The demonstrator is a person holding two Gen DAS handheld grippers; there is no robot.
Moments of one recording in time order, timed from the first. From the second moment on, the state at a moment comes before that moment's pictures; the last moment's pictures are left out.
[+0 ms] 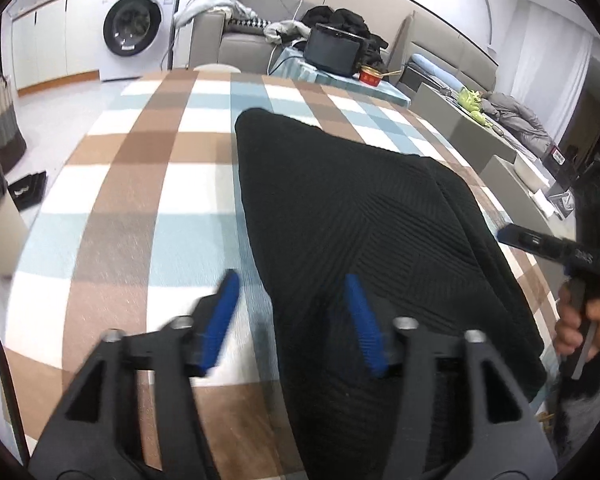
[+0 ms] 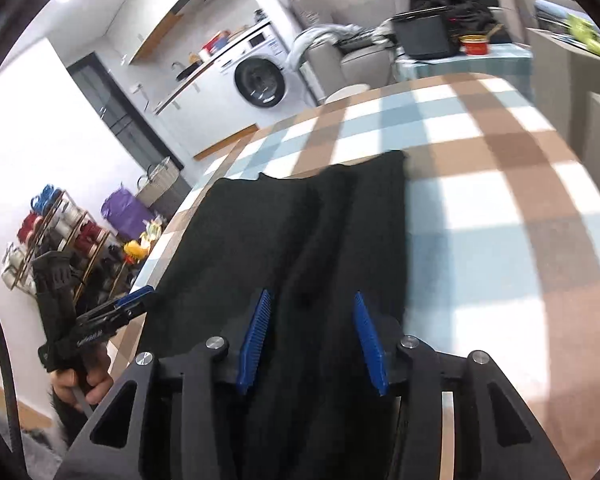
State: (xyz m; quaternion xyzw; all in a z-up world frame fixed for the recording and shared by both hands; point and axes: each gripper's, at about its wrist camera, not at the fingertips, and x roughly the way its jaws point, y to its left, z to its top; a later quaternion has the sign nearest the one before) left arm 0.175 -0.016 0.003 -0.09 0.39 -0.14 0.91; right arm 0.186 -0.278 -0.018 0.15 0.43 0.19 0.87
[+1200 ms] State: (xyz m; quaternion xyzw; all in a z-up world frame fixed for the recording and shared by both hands) left arm 0.163 -0.043 -0.008 -0.07 0.40 -0.16 0.90; right arm 0.167 -0.273 -0.035 0.09 0.46 0.19 0.86
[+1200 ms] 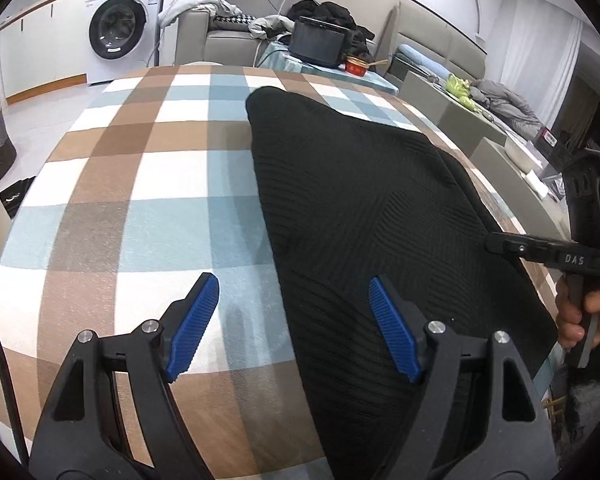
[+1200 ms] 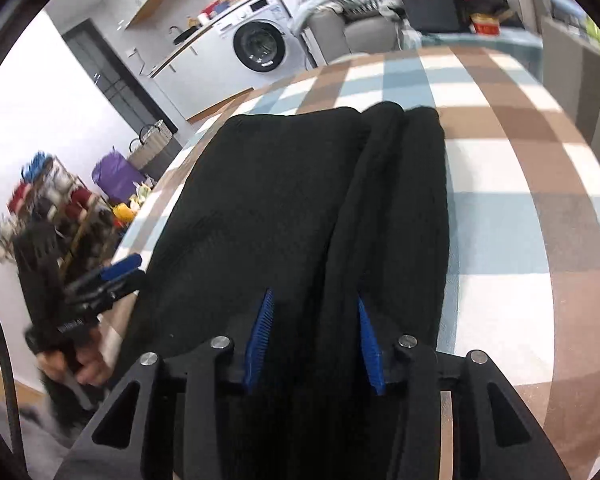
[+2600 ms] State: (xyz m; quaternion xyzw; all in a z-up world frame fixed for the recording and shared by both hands) left arm 0.072 -0.054 0.004 -0.03 0.38 -0.16 0.91; right arm 0.104 -0.261 -0.038 0.15 0.43 0.20 0.87
